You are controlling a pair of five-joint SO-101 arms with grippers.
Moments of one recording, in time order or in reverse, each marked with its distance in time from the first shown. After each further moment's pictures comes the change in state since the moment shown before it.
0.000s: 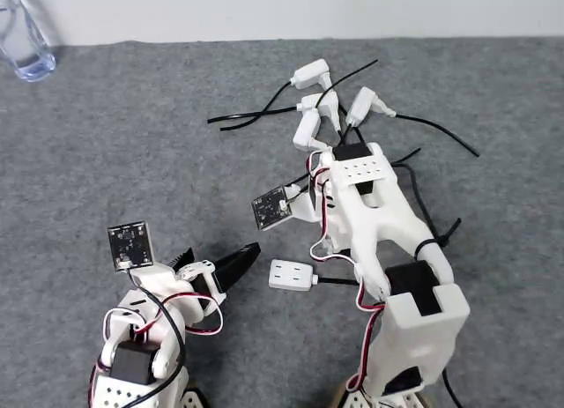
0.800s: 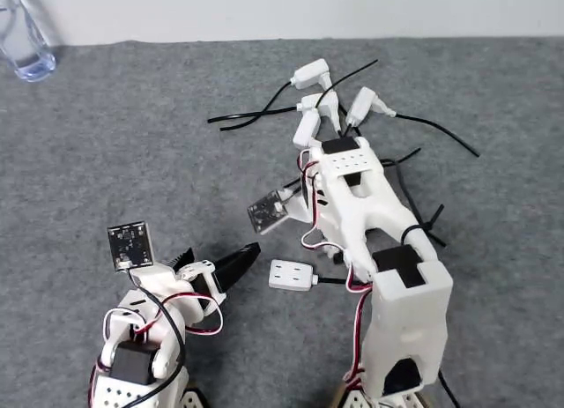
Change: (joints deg) left arm 0.0 0.0 0.0 0.0 0.0; right arm -0.7 10.3 -9.3 9.2 7.0
